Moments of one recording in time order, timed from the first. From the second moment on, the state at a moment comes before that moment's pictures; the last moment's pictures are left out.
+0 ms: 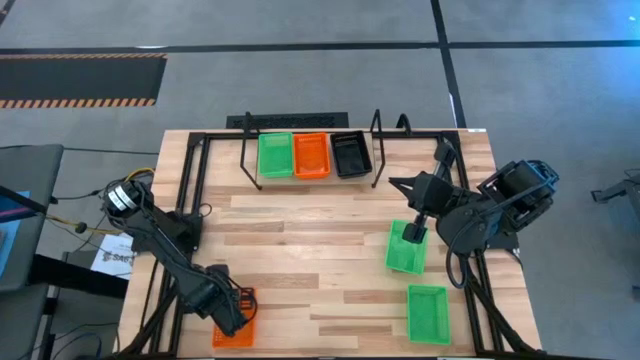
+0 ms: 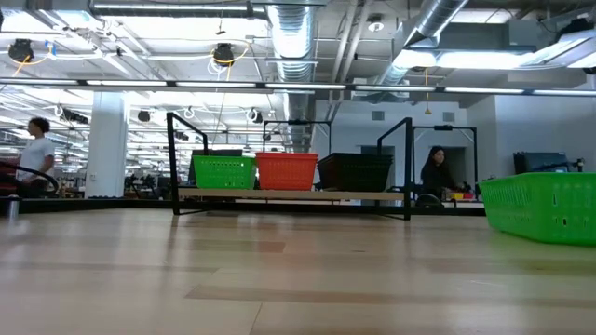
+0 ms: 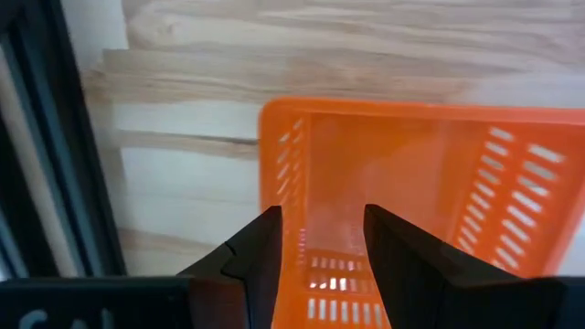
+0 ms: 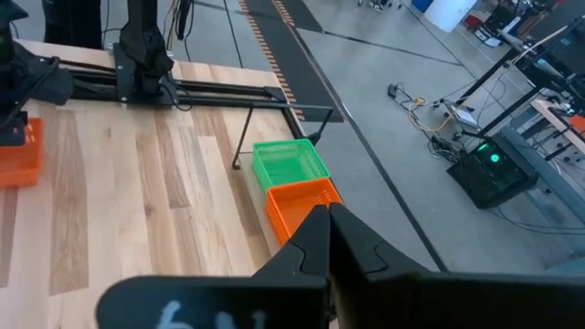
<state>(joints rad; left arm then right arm) -0.83 1.64 1.12 -1.02 0.12 -2.46 0.57 1.64 2.35 -1.57 1.02 0.33</state>
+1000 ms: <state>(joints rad) -0.84 1.78 1.11 -0.97 0.13 -2.43 0.56 1.64 2.33 -1.57 1.02 0.31</state>
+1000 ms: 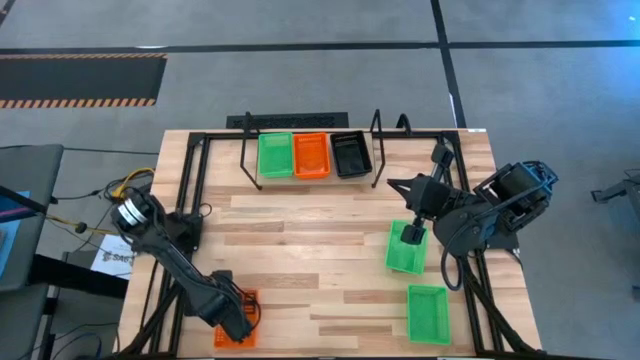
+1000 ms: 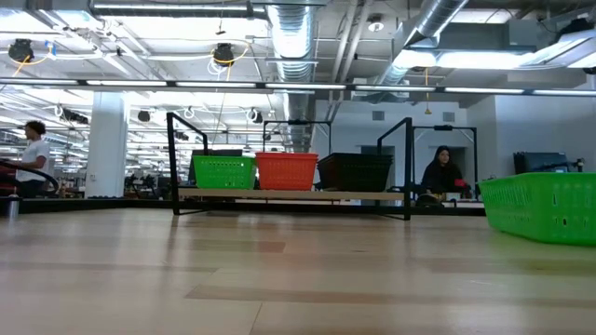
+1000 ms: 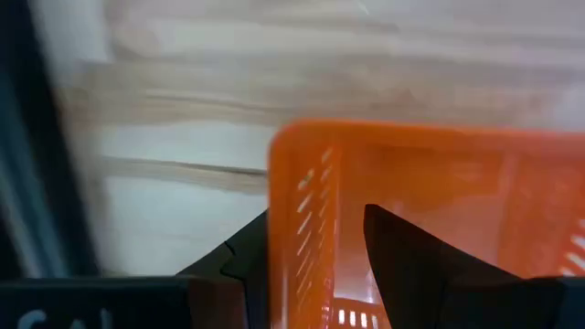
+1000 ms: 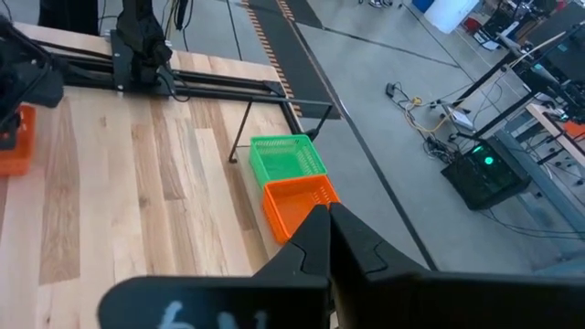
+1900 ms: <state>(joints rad) -0.36 1.64 1.11 -0.84 -0.43 -1.77 0.55 1.63 2.33 -1.57 1.02 0.26</state>
